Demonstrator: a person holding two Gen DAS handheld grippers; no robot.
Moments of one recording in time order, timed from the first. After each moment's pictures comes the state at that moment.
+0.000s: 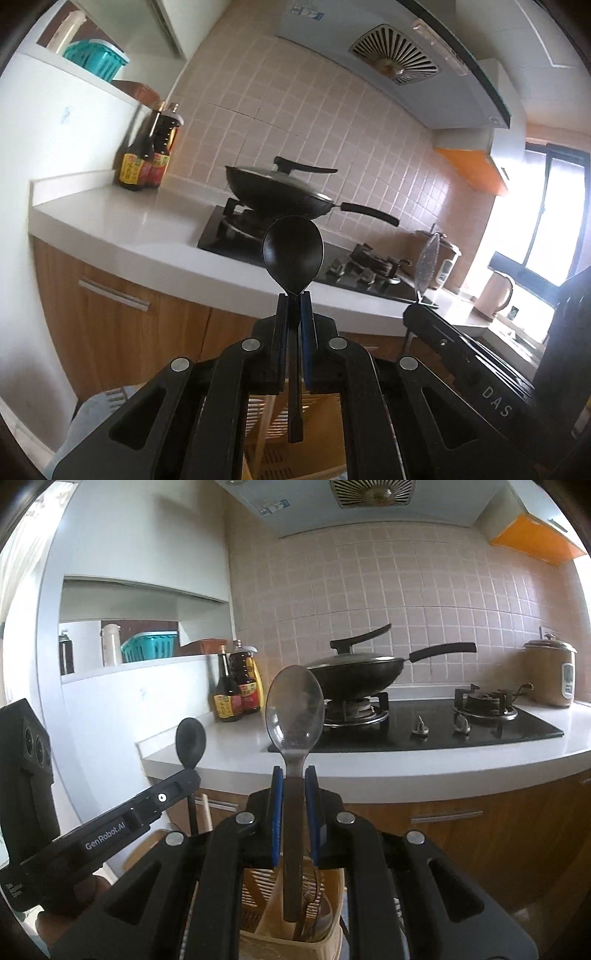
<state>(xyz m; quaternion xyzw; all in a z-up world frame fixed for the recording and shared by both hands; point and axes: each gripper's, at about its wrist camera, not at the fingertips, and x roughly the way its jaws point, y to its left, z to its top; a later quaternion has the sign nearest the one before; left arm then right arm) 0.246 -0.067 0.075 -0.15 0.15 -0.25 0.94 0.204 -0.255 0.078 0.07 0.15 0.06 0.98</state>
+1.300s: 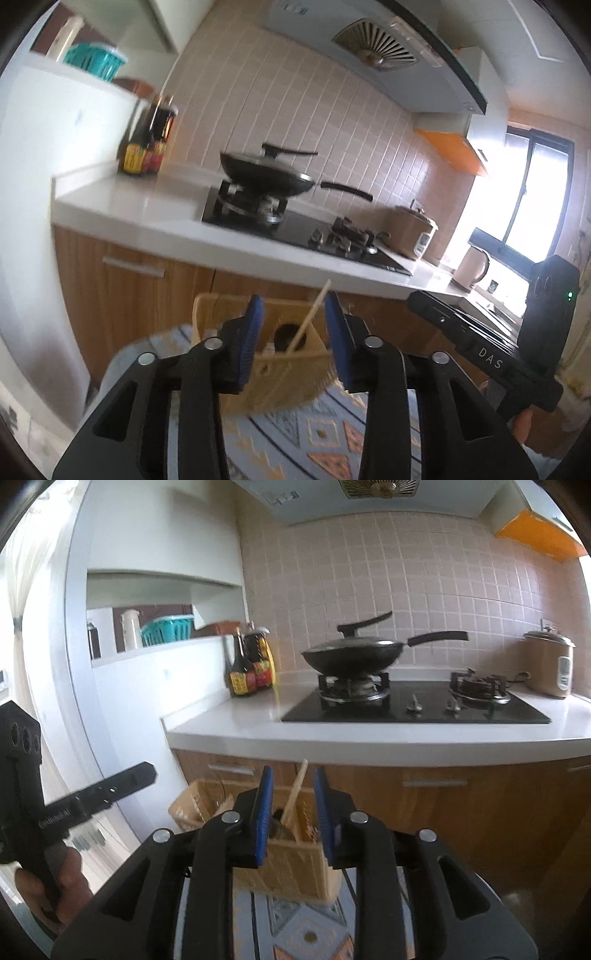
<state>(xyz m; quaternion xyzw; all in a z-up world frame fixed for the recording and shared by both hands) 0.157 -0.013 0.093 -0.14 0.21 -0.29 0.92 0.116 -0.258 0.104 0.06 0.23 0.07 0.97</state>
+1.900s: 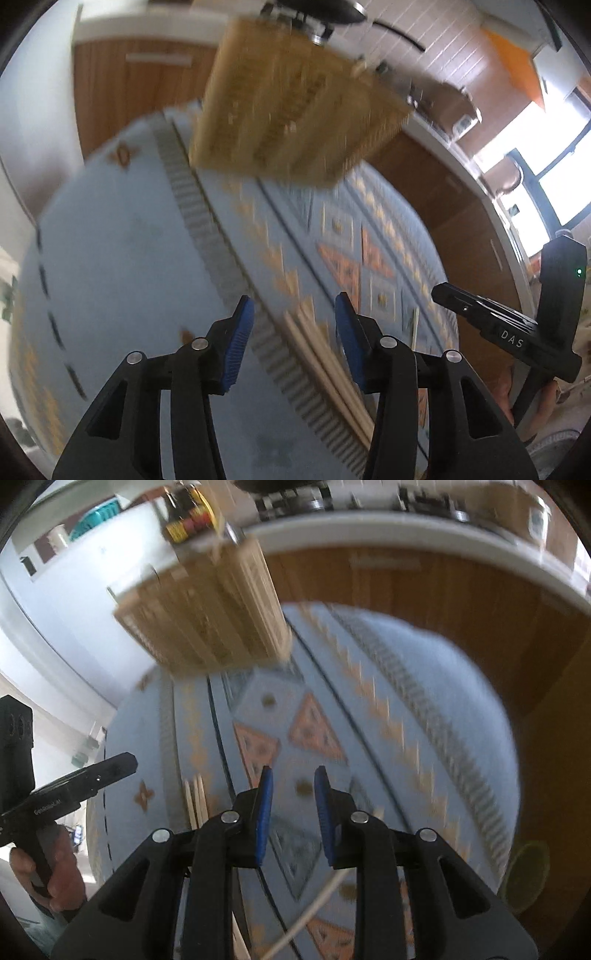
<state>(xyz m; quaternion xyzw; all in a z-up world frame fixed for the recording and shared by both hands) 0.103 -0.026 -0.030 -0.12 0.51 -0.26 0.81 0.035 -0.292 -0.016 0.14 0.54 0.03 0.83</state>
